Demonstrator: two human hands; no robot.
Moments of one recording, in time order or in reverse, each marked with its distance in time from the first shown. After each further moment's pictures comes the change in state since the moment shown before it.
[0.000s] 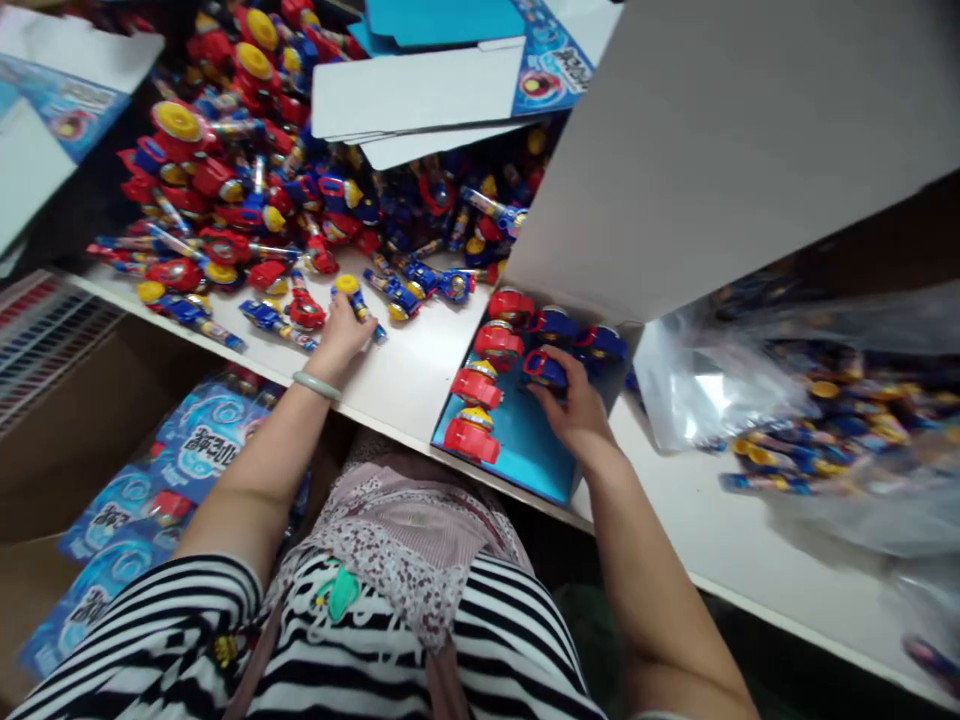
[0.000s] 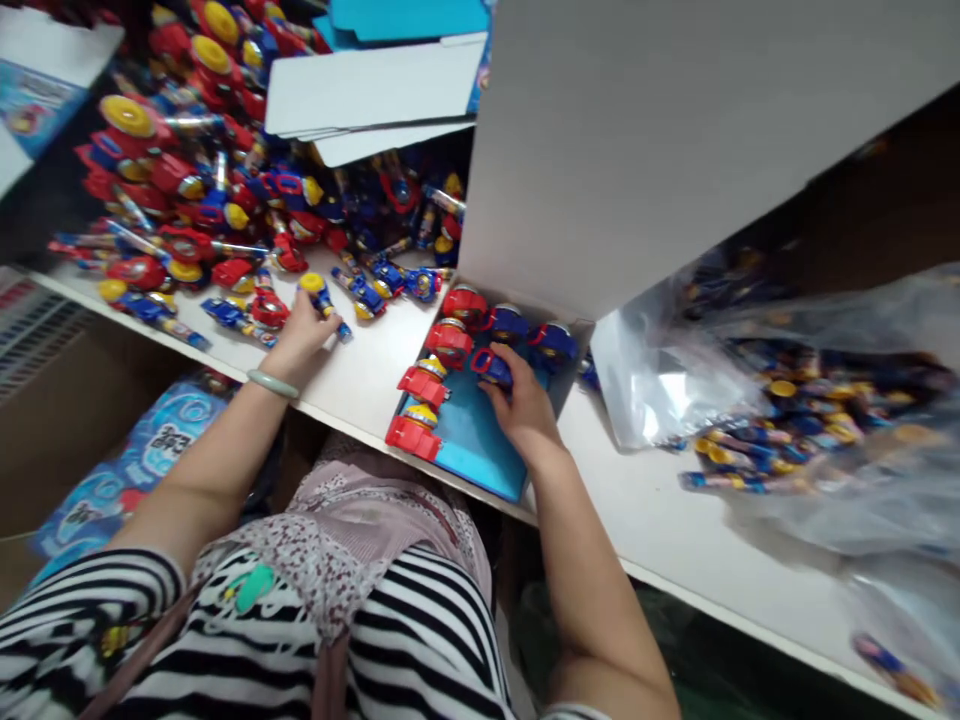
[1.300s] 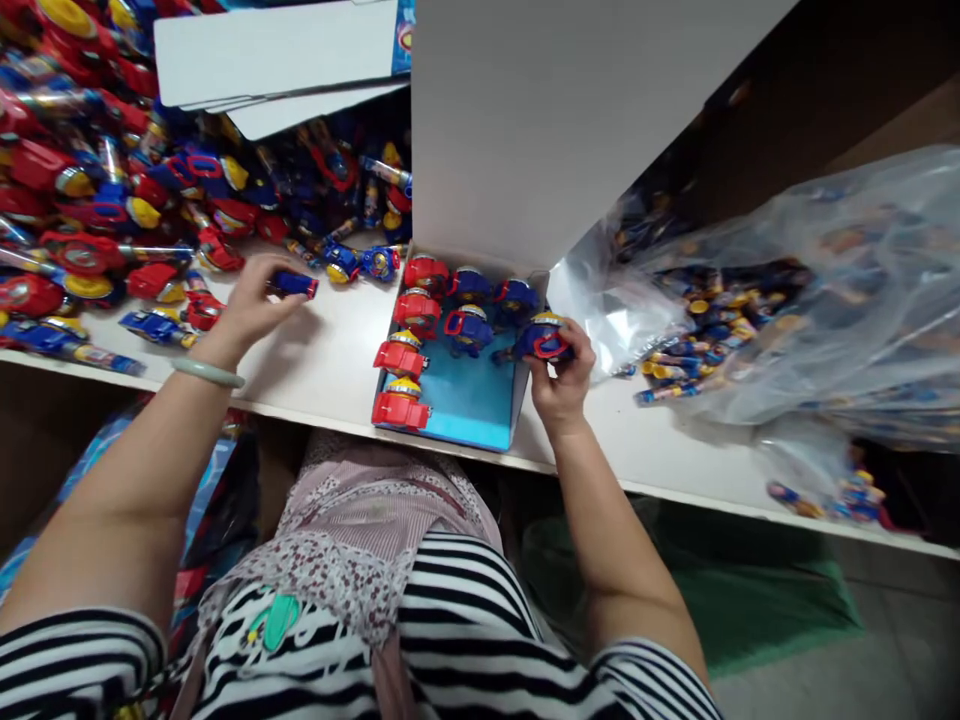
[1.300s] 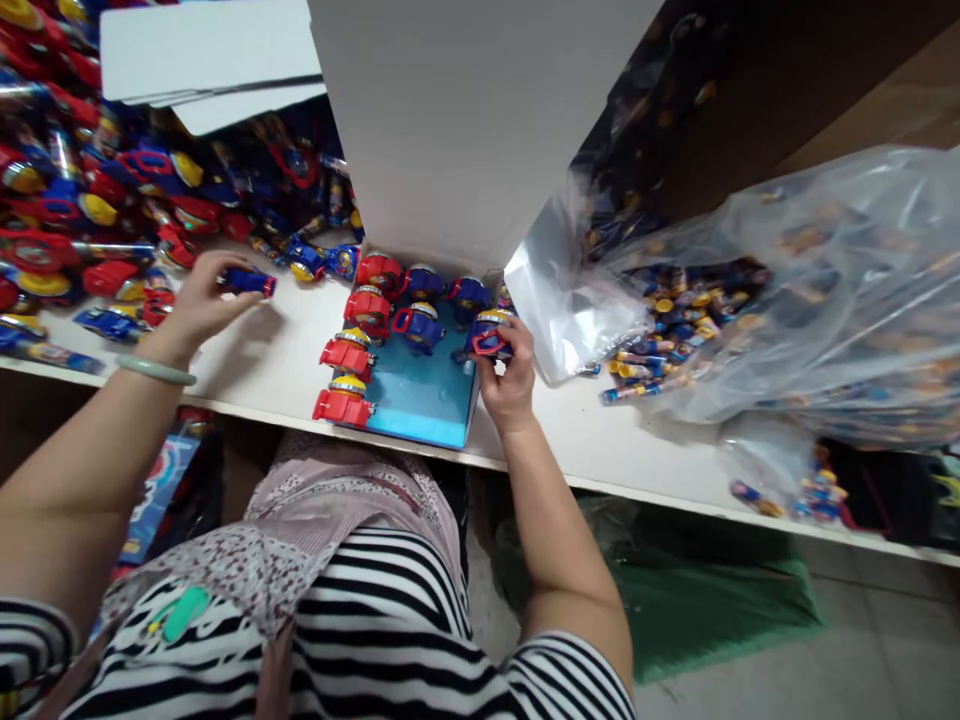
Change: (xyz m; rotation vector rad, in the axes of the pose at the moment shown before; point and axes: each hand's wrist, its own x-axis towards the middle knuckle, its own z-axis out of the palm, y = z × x) left_hand 0.023 0.001 -0.020 -0.174 0.016 0.650; right_hand -0.051 0.061 -0.017 -0.085 0.577 -0.337
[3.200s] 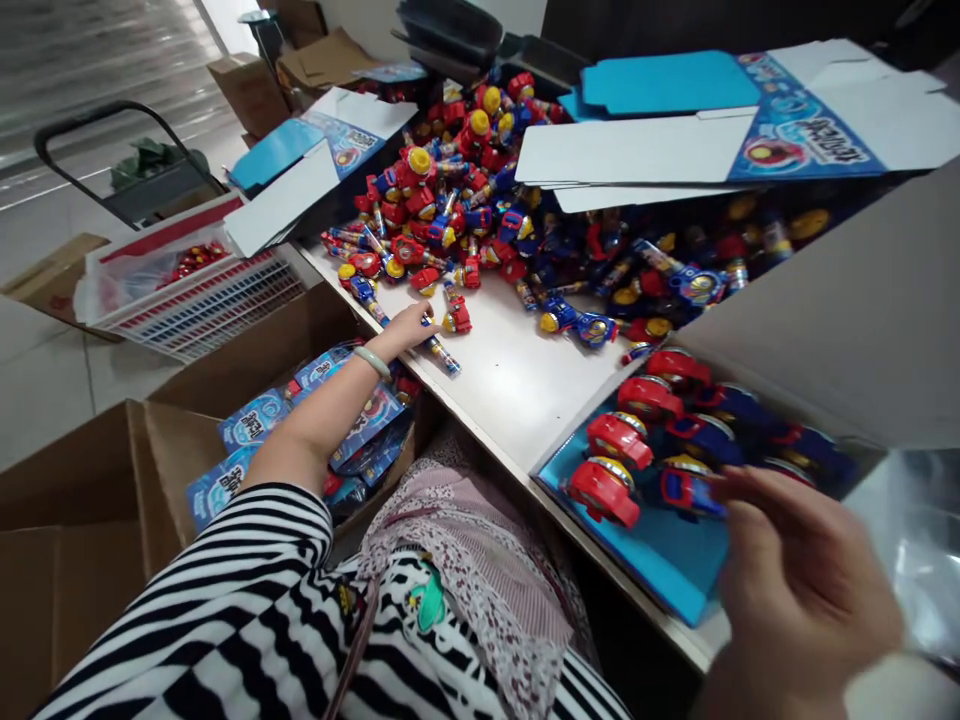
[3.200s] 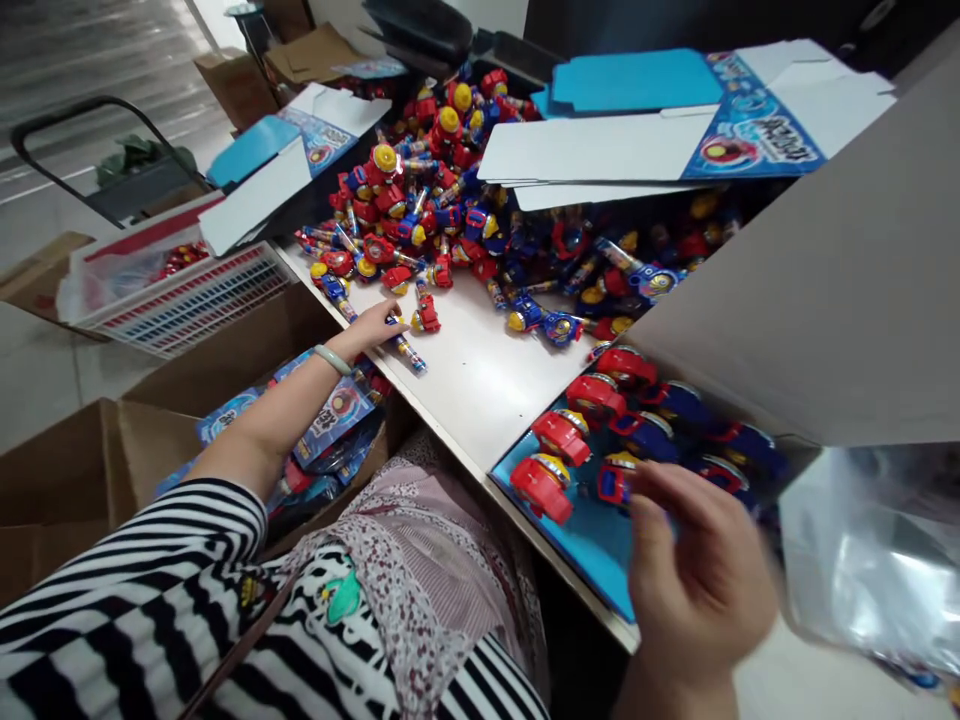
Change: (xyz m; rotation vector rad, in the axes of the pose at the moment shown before) left_hand -0.072 -0.069 -0.083 -0.014 0.113 -0.548; right_hand 0.055 -0.141 0.019 0.178 -0.154 0.204
